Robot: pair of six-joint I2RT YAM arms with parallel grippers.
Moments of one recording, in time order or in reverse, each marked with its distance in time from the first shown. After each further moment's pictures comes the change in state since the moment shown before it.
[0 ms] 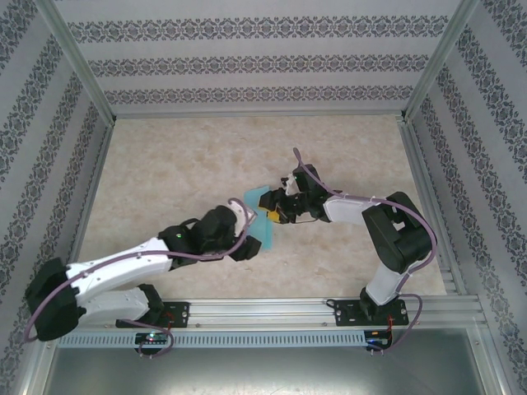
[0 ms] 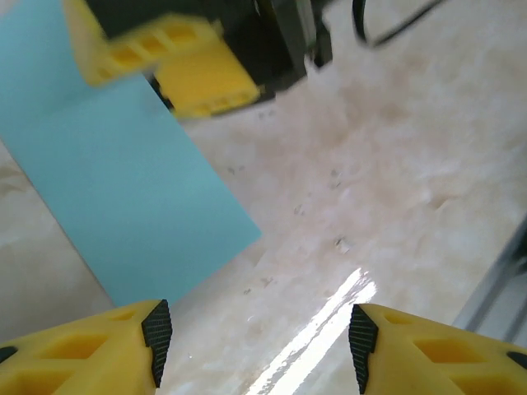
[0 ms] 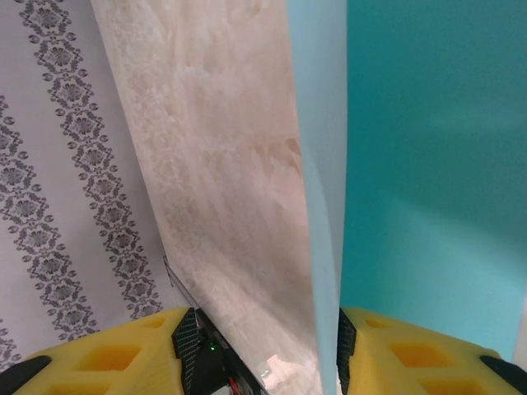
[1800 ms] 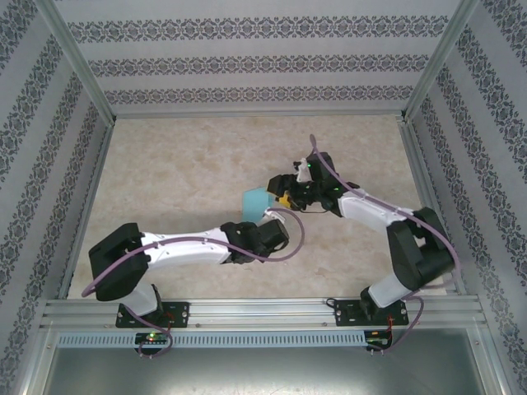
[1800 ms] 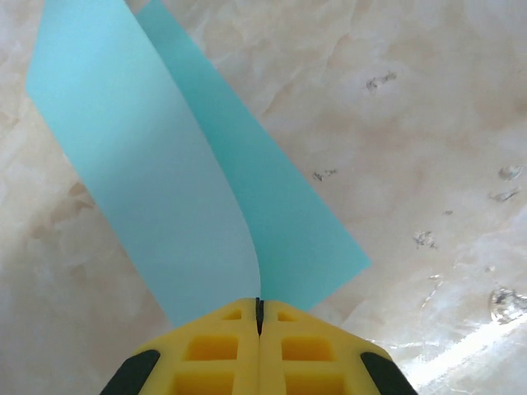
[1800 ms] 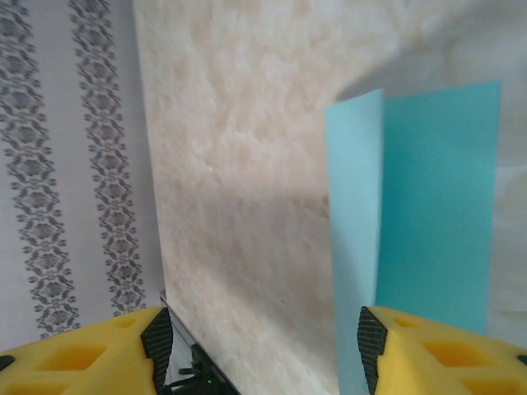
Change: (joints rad) left arm -0.146 0.421 0.285 -0.168 -0.408 -0.034; right arm -0.080 -0.198 0.024 -0.143 0.094 -0.115
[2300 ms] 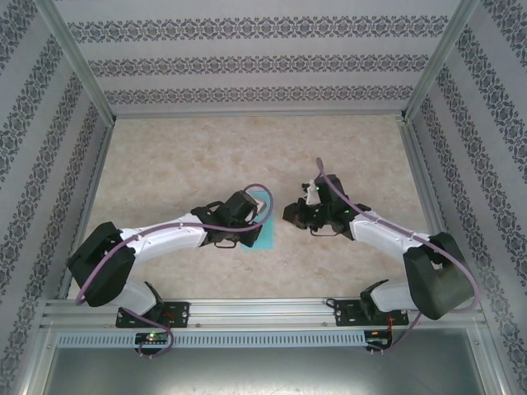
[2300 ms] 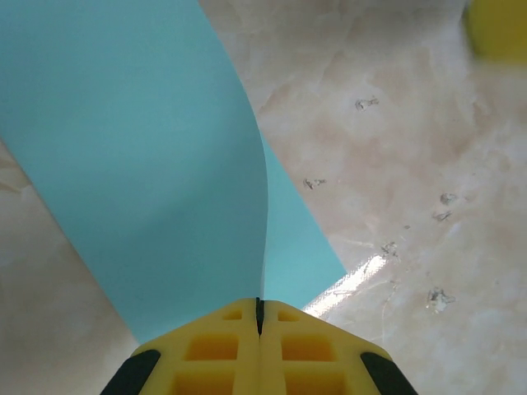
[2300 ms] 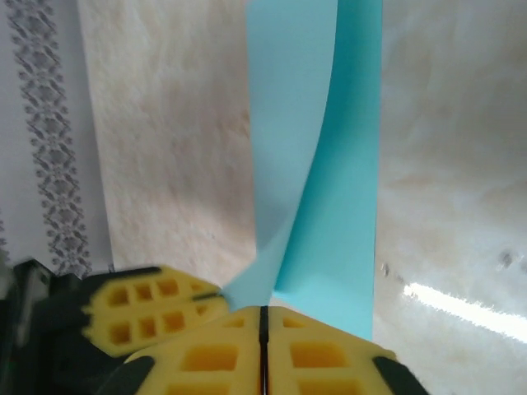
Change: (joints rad) left arm 0.290 -0.092 -0.127 0.155 0.497 0.012; right arm 0.059 -0.159 -0.224 -0.050 0.055 -0.066
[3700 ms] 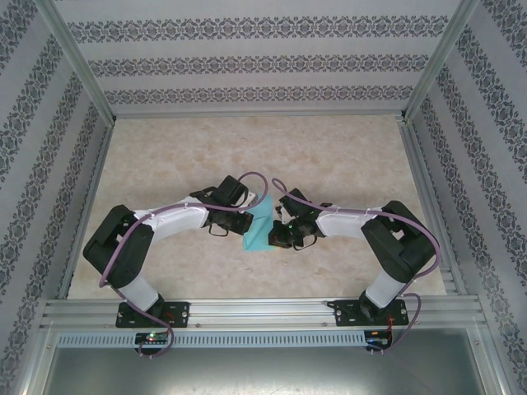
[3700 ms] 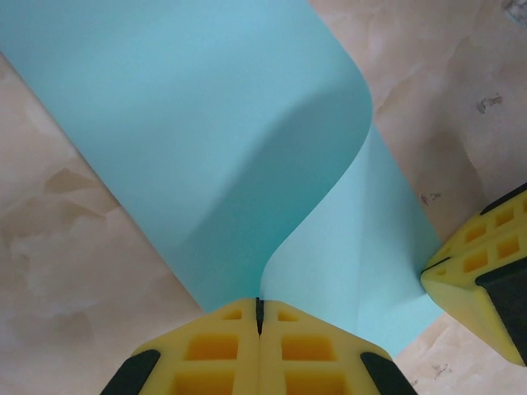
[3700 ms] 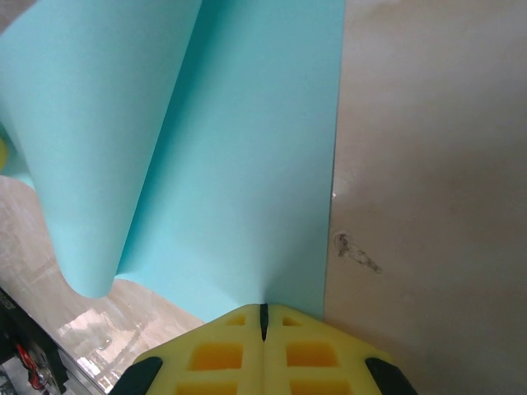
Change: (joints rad) left arm 0.172 0.149 0.076 -0.059 0.111 0.153; right arm 0.195 0.301 0.122 -0.150 0.119 -0.107
